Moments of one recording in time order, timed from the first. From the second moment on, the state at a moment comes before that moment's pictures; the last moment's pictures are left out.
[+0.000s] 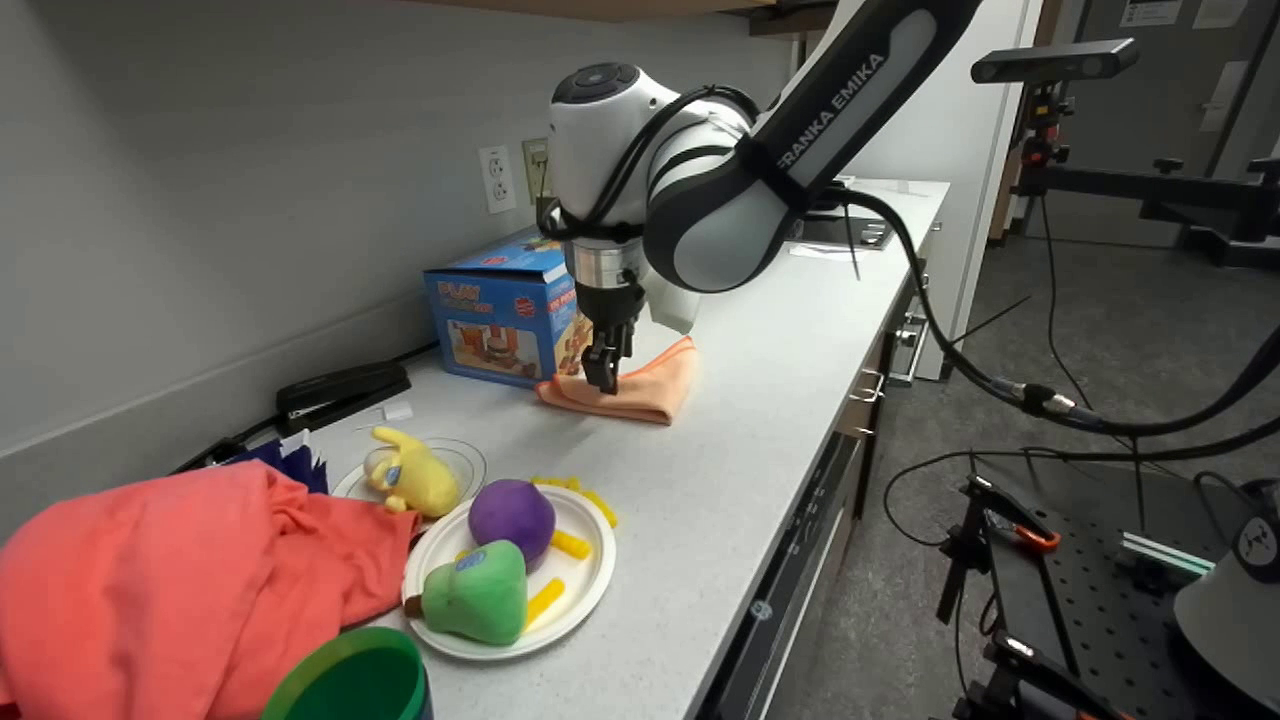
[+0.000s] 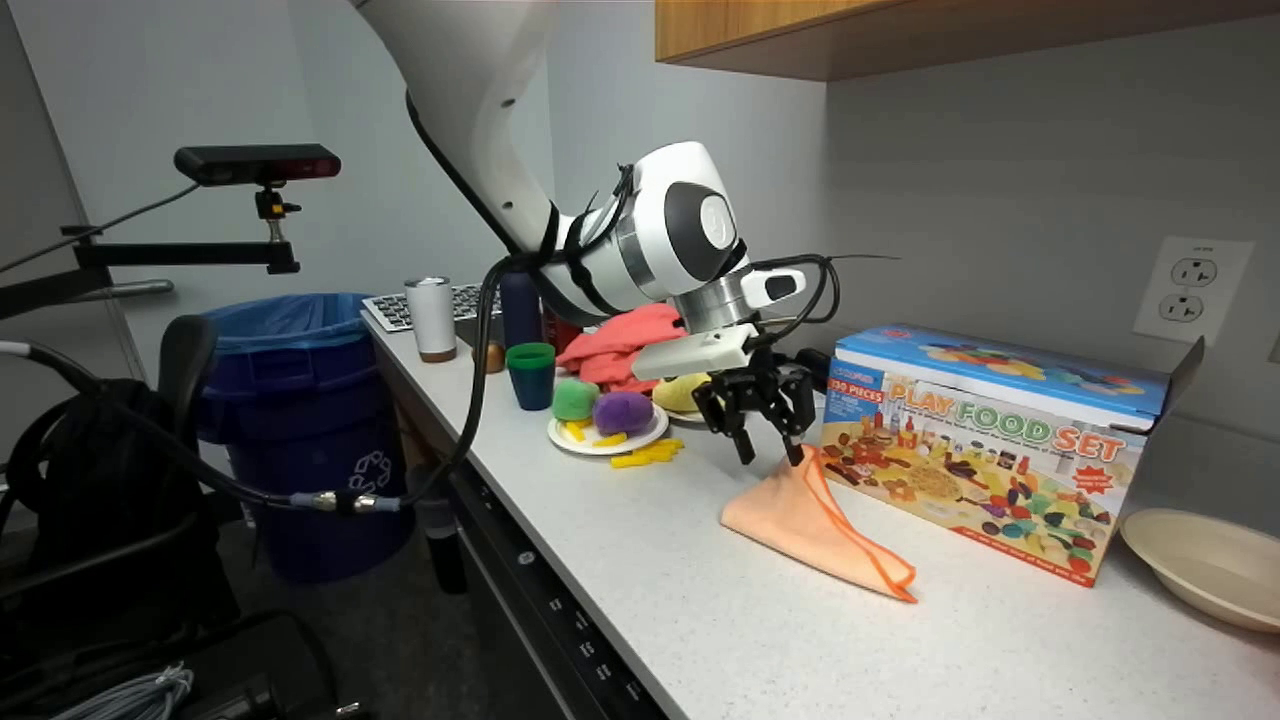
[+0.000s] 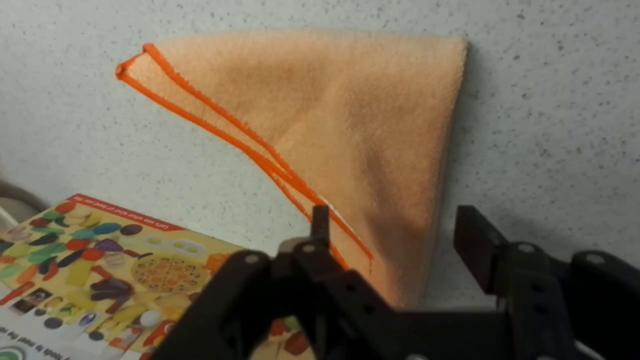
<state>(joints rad) 0.07 0.36 -0.09 -2.00 -0.52 2.49 0.27</state>
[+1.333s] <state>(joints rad) 0.04 0.36 -0.15 -1.95 -0.50 2.49 0.27</state>
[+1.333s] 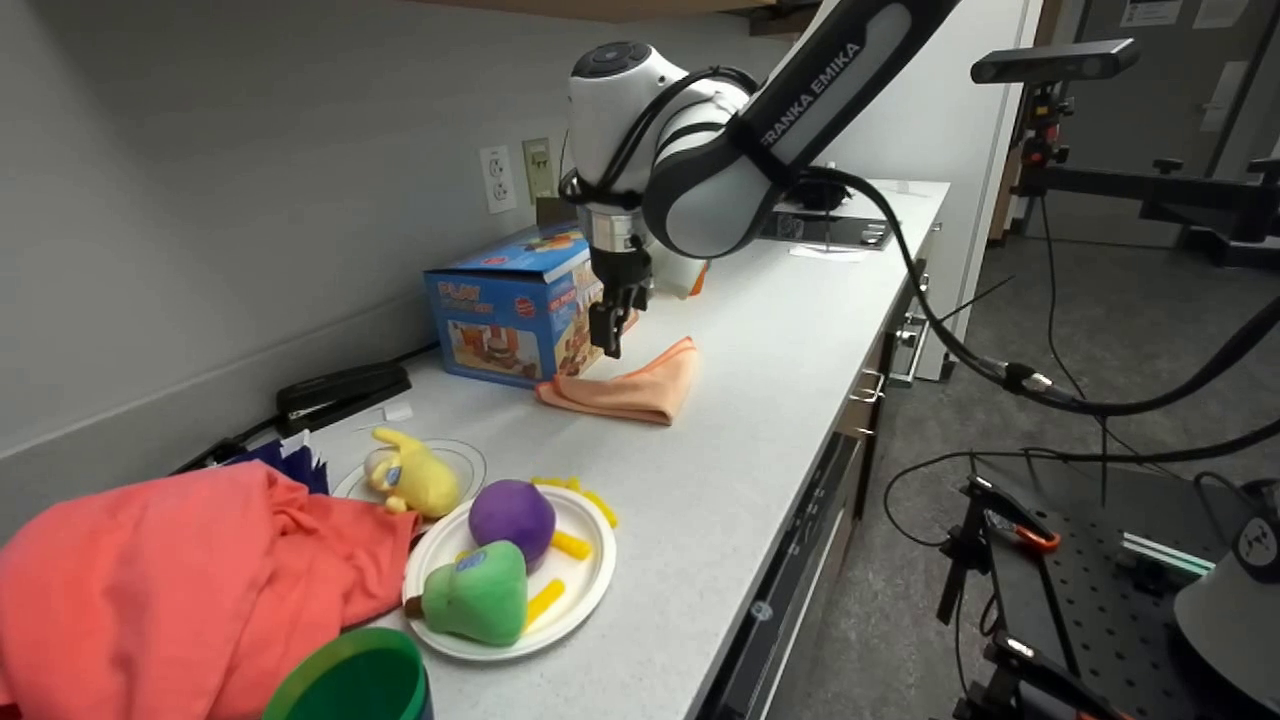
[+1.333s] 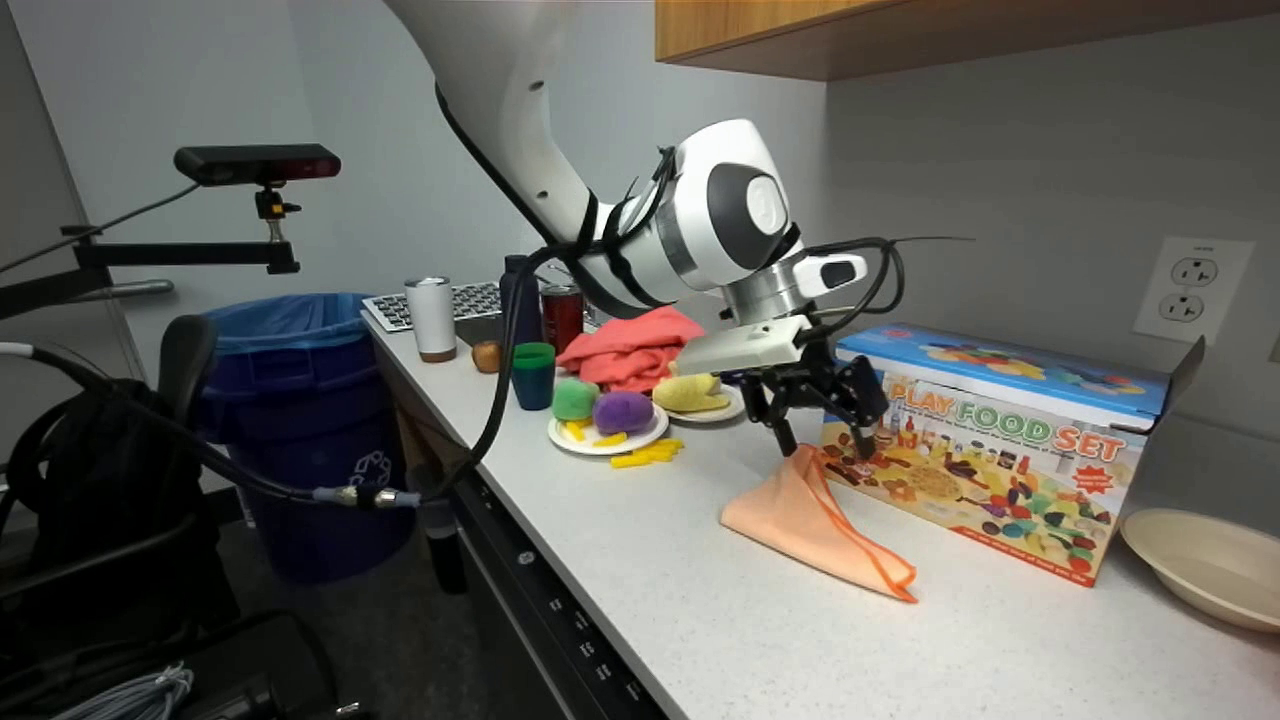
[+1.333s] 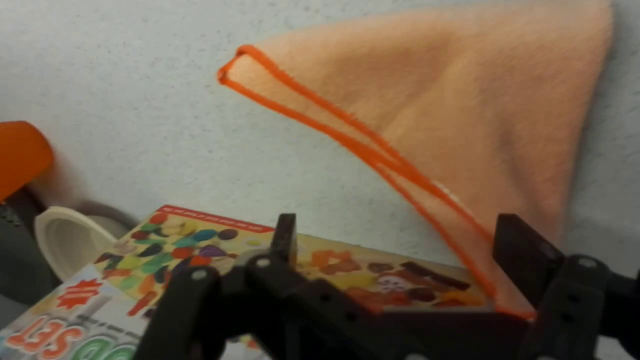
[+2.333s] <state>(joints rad) -0.06 0.39 -0.26 -1.92 -0.31 2.44 0.41</state>
